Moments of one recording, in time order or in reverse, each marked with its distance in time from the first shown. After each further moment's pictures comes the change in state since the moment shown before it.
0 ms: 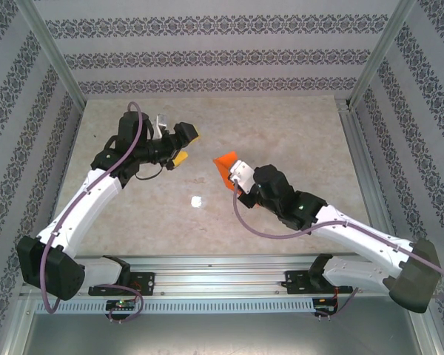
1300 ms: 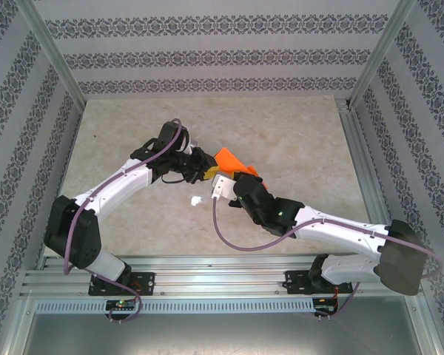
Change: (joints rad) left arm -0.148 0.253 -0.011 0.021 0.084 -0.189; right arm 0.119 0.142 -0.028 0.175 0.319 -0.368
